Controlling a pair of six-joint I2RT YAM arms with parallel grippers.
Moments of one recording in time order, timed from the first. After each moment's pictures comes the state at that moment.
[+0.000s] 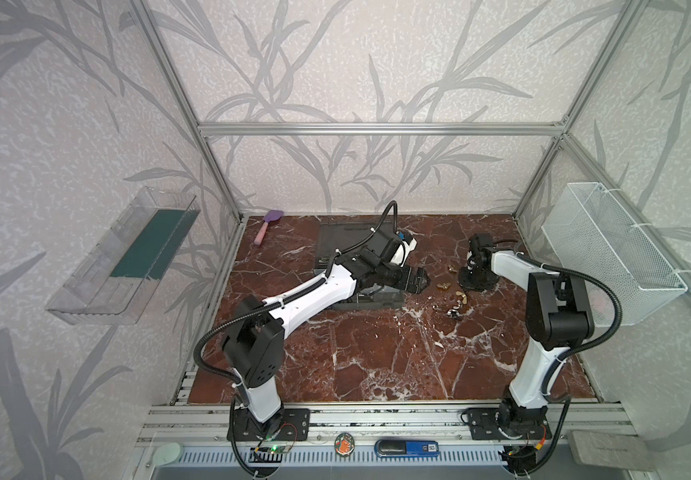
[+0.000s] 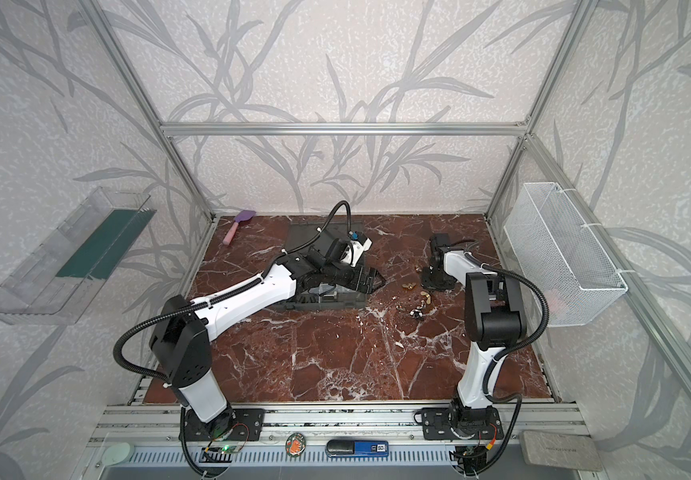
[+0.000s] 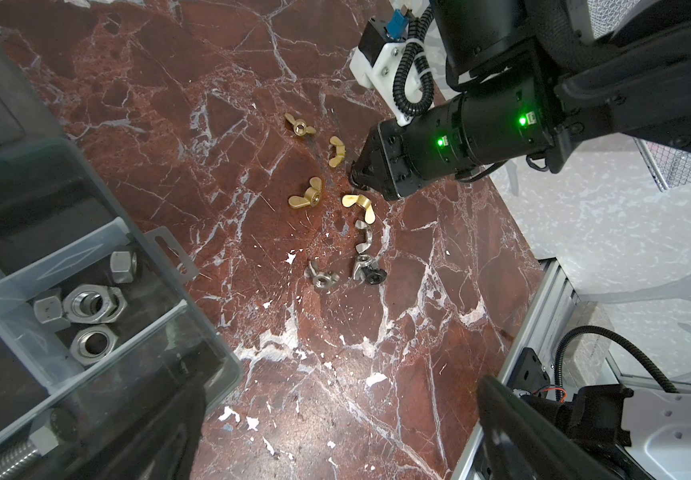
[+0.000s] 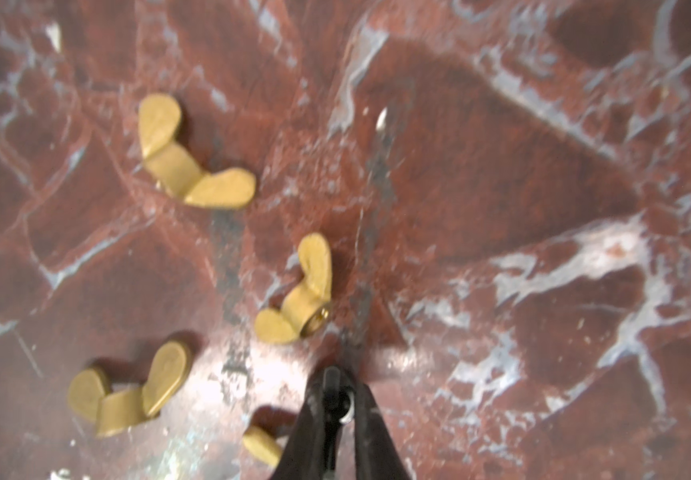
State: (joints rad) left arm -0.75 1.76 1.45 -0.43 0.32 -0.39; right arm 0.06 1.90 1.25 -0.67 0.01 0.21
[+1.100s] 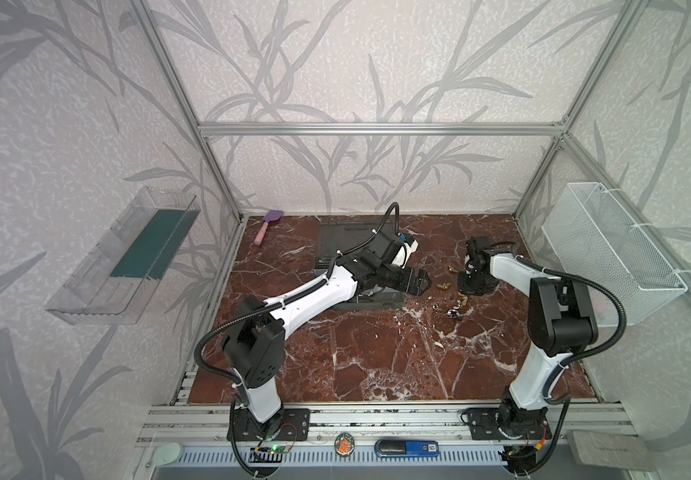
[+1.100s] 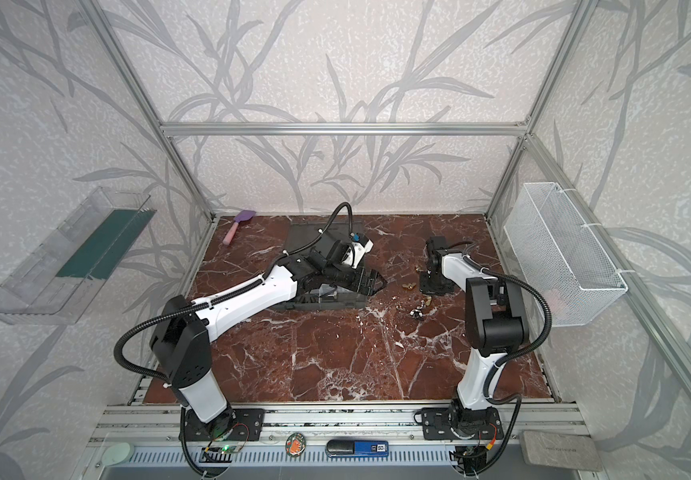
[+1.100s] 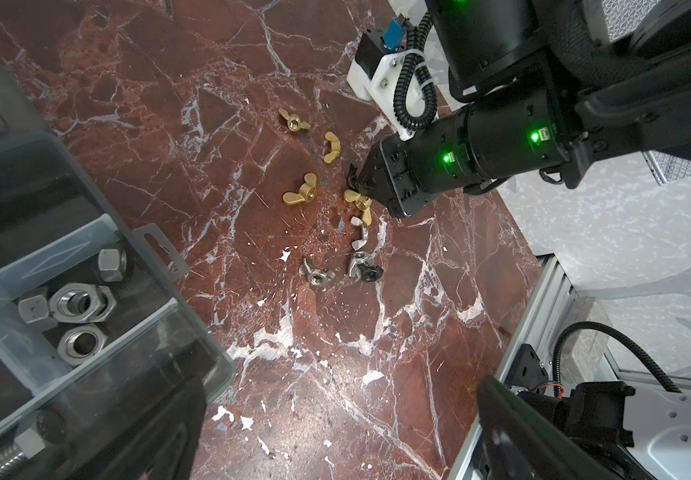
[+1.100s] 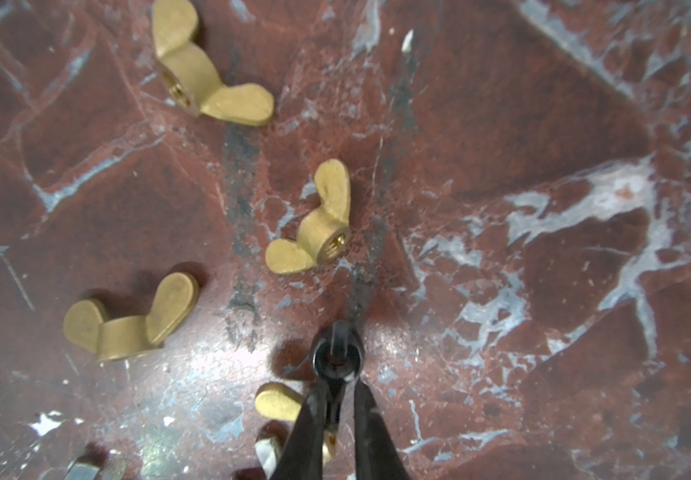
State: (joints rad) left arm -0.76 1.76 1.45 -0.42 0.32 -0.40; right arm 0.08 1.86 1.21 -0.70 0.06 0.19
